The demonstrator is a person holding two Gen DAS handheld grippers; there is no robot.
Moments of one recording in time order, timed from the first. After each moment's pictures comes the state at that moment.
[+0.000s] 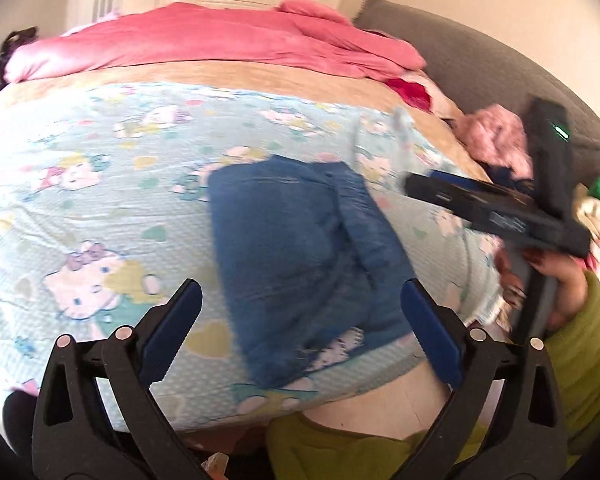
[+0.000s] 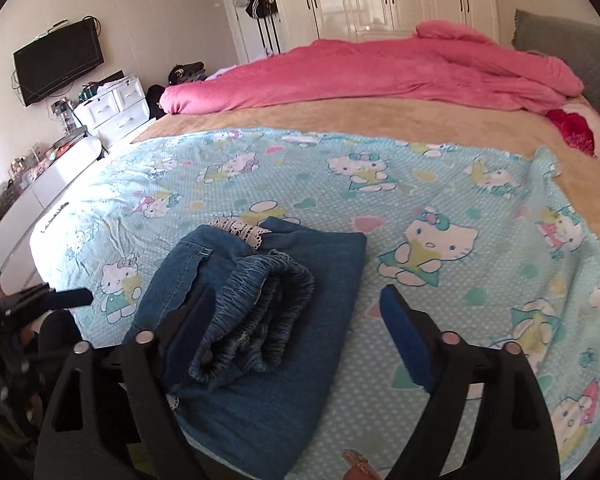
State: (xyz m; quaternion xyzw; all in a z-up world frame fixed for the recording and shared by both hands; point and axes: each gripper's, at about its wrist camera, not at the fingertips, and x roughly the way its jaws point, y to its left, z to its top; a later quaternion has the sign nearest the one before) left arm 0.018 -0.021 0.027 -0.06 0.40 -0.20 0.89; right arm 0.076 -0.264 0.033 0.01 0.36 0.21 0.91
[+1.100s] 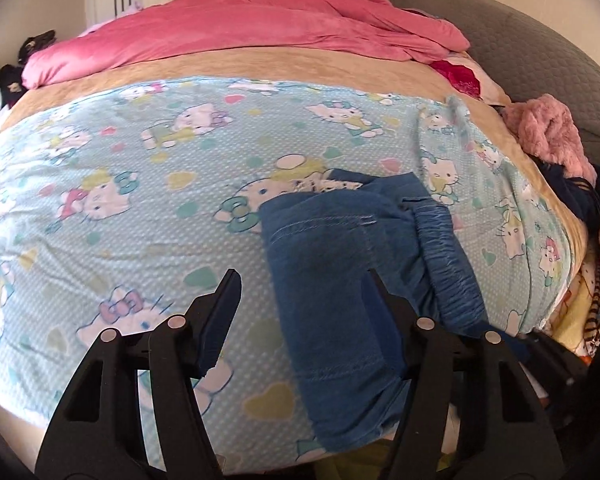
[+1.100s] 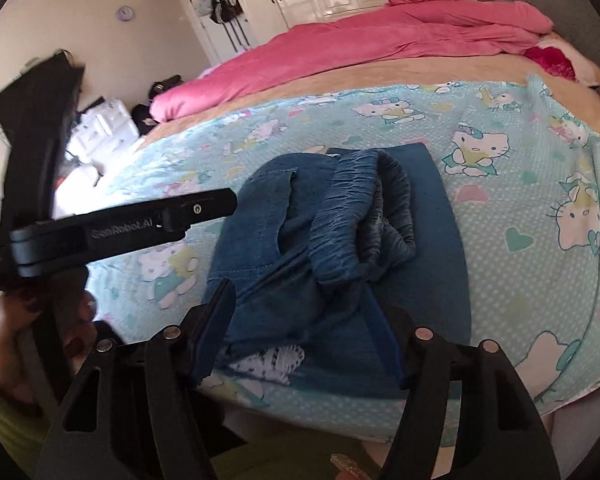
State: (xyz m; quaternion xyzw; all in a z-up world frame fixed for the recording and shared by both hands) left arm 0.085 -0.023 0.025 -0.01 0.44 -0.14 0.89; right arm 0.015 -0.186 -0.004 0.10 0.39 0.16 0.90
